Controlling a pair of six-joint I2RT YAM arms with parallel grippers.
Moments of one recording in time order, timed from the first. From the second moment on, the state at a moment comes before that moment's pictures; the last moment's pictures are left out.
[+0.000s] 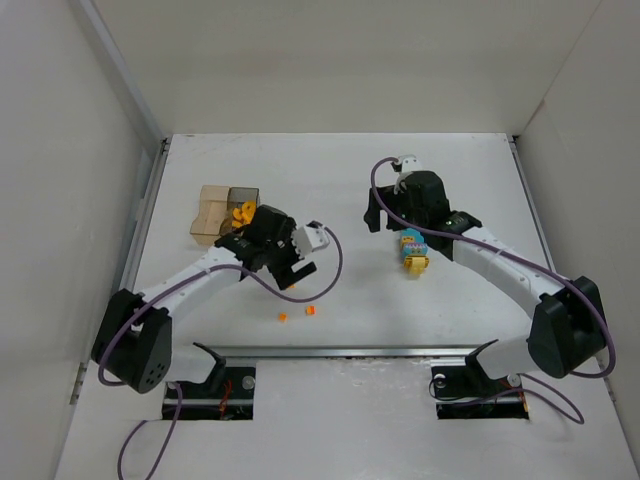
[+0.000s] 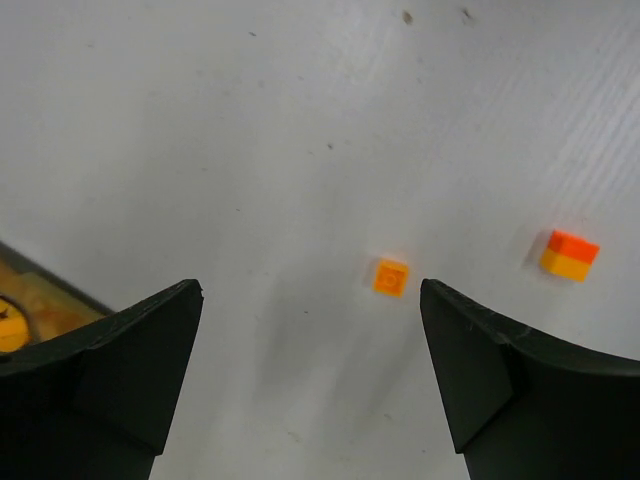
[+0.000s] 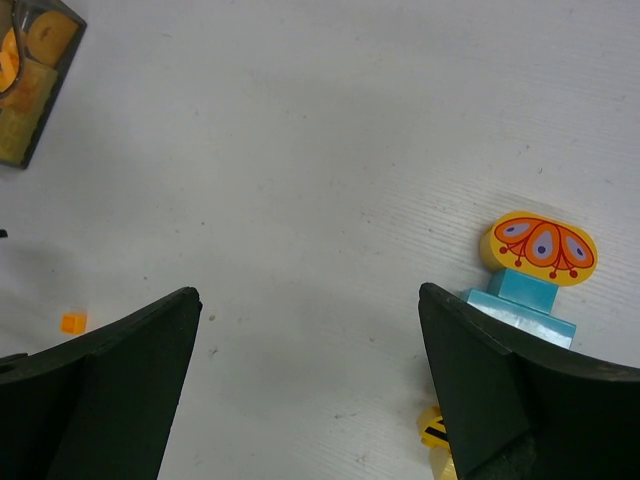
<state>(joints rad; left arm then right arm) -0.53 1.31 0.85 -0.42 0.22 0.58 0.50 1.40 1.03 -0.18 0.02 0.25</state>
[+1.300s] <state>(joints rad) -0.58 1.54 0.82 -0.42 0.26 0.72 0.50 1.42 1.03 -0.19 0.04 0.25</state>
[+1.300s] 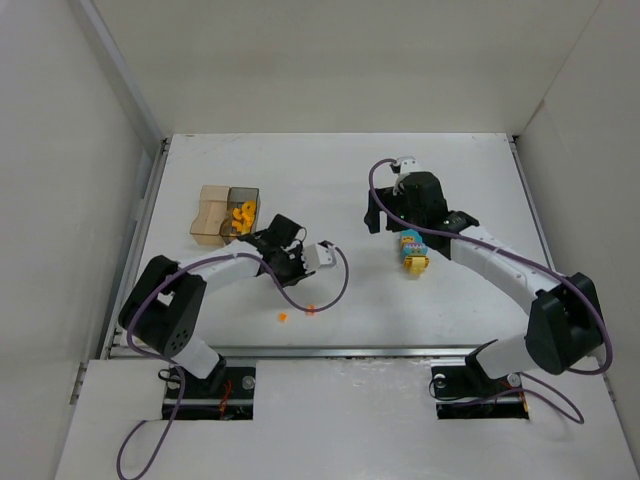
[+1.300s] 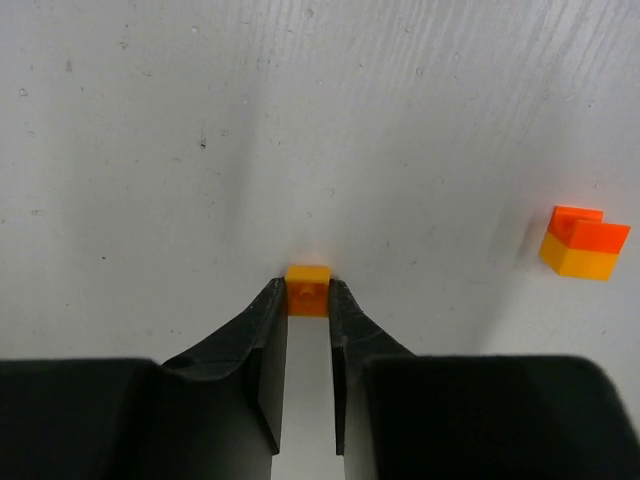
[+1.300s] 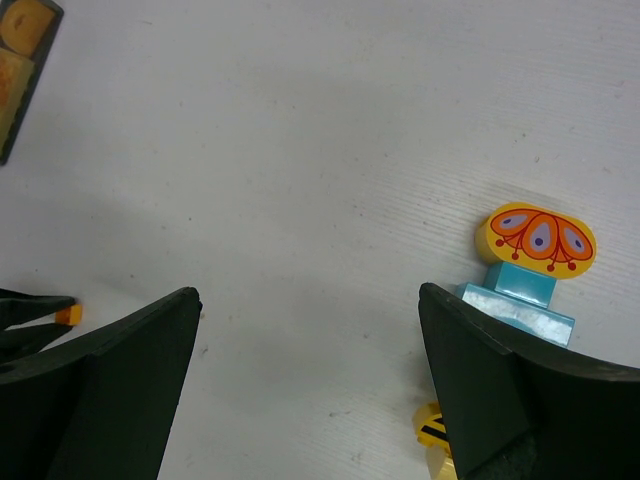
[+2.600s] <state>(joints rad) -0.07 1.80 1.29 -0.33 0.20 0.28 0.60 1.64 1.26 -0.23 0.04 0.22</state>
